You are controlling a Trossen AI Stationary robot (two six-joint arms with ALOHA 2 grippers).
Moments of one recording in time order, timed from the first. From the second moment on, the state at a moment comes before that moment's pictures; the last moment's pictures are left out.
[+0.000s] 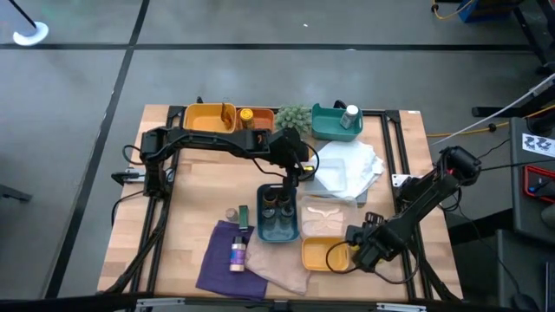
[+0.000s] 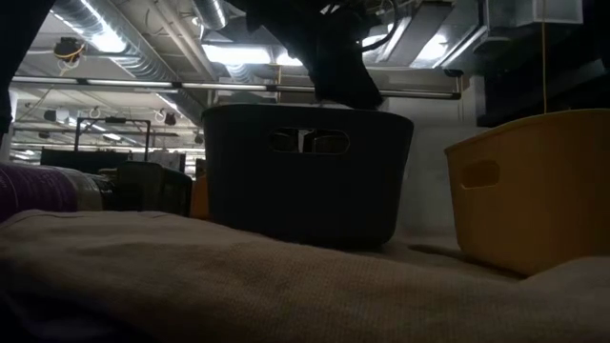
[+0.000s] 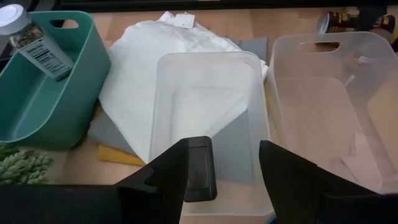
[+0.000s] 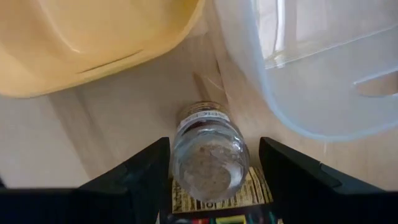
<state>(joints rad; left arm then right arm) 0.12 1.89 1.56 -0.39 0.03 0.10 0.81 1.57 0.97 -0.92 0.02 1.10</state>
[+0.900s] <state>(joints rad) 0.10 1.85 1.56 -0.45 0.03 0.10 0.81 1.61 0.98 -0.89 -0.04 1.10</state>
